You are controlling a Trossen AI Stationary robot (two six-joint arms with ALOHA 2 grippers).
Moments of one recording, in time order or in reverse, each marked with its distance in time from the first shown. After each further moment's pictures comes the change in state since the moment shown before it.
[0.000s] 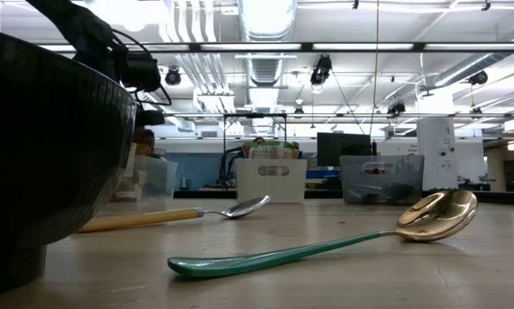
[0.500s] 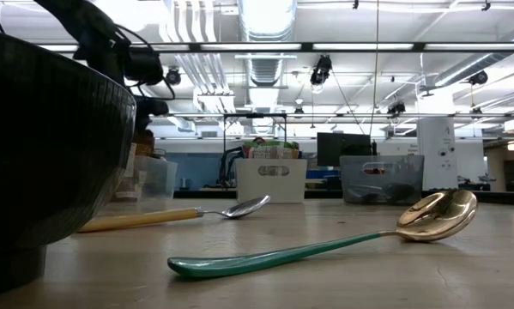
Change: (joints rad) left arm 0.006 0.000 0.063 -0.049 0.067 0.026; right arm 0.000 0.000 0.000 -0.020 -0.003 0.006
